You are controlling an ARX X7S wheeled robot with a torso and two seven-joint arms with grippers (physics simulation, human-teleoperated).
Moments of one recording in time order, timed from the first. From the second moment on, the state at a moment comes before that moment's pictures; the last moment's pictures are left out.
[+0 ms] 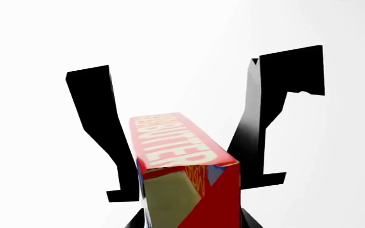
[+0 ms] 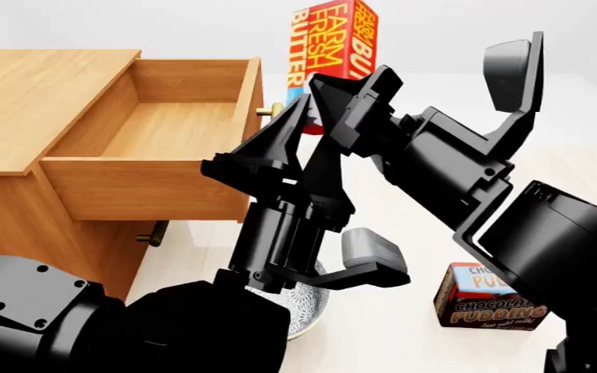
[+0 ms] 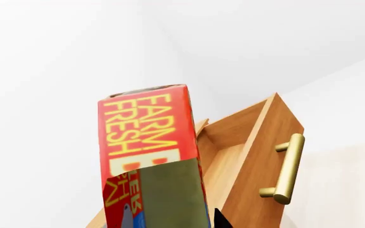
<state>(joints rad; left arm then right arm) -1.43 -0.34 1.67 0.51 -0.47 -1.04 -1.31 0.89 0.40 -0.16 -0.40 1.93 0.68 0.81</state>
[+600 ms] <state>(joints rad) -1.43 -0.36 1.66 0.48 -0.49 -1.03 -1.26 0.90 0.43 -0.12 -0.44 1.98 0.67 0.81</state>
